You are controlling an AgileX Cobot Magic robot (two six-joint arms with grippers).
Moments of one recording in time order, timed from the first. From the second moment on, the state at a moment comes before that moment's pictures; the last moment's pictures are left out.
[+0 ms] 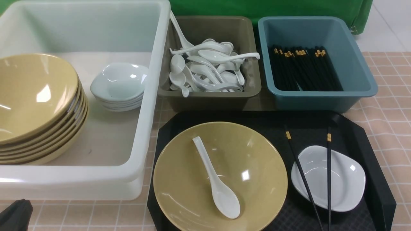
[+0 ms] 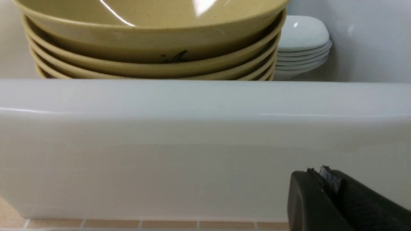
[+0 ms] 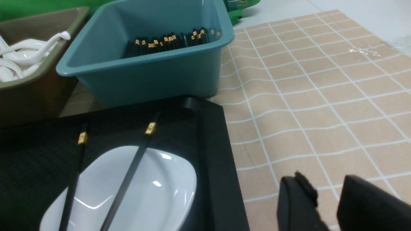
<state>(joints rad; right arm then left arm) -0.06 -0.01 0.03 -0.11 0.31 0.31 0.05 -0.01 0.03 -0.12 0.31 0.13</state>
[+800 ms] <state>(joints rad) -0.06 -0.01 0.03 -0.11 0.31 0.31 0.05 -0.01 0.03 -0.08 0.31 0.13</state>
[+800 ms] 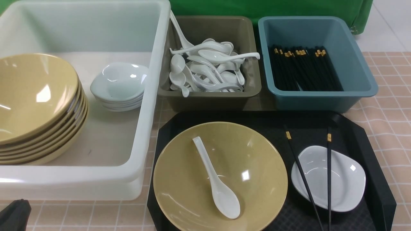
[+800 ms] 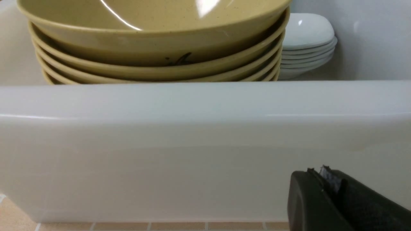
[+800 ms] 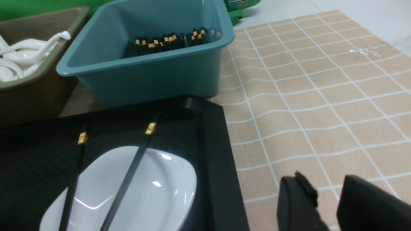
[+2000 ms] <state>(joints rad) 0.04 0.00 -0.11 0.43 0.40 0.39 0.05 -0.01 -0.18 -0.95 0.31 -0.01</state>
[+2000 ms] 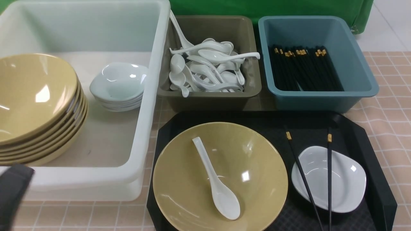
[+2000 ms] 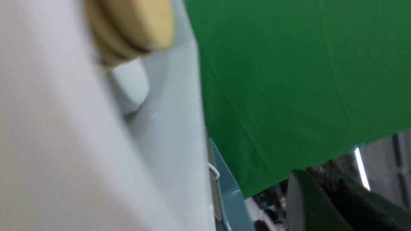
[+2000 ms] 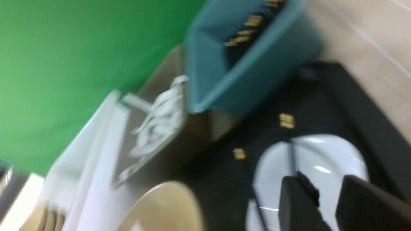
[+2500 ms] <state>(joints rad) 0.13 0.84 -0.73 0.42 0.87 -0.46 -0.07 0.83 -0.84 -0.37 0.93 0.32</state>
